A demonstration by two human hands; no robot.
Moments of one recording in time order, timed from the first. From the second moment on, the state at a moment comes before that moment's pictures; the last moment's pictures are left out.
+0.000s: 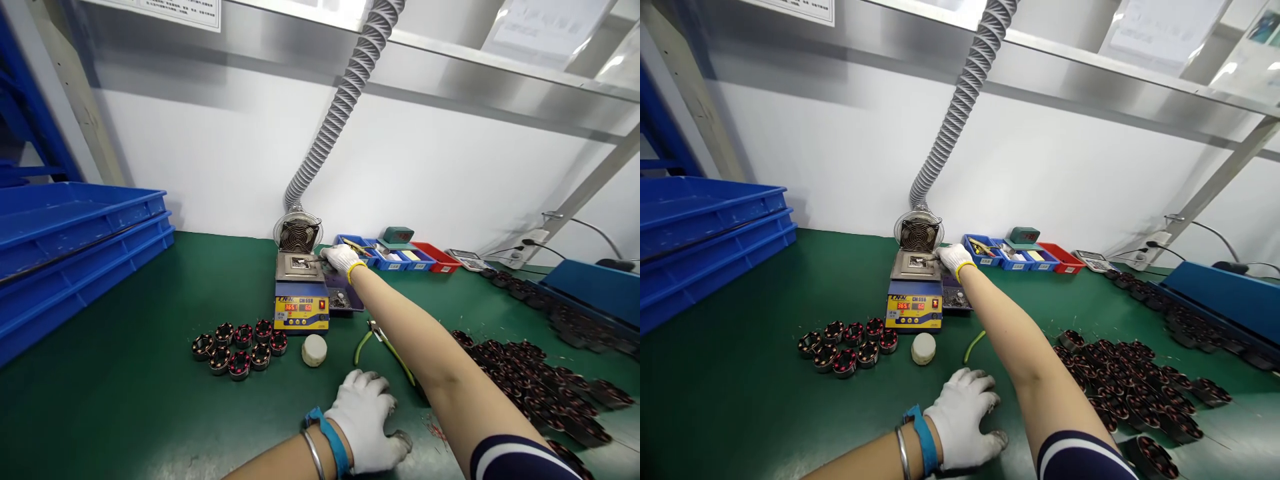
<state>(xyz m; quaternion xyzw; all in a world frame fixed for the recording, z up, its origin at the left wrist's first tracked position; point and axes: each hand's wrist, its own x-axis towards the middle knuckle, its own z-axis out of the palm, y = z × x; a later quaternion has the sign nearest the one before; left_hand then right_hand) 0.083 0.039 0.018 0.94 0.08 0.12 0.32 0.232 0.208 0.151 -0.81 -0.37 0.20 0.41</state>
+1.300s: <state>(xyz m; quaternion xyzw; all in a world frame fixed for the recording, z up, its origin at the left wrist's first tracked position) 0.083 0.039 0.018 0.94 0.08 0.12 0.31 0.202 0.164 0.126 -0.75 -0.38 0.28 0.47</state>
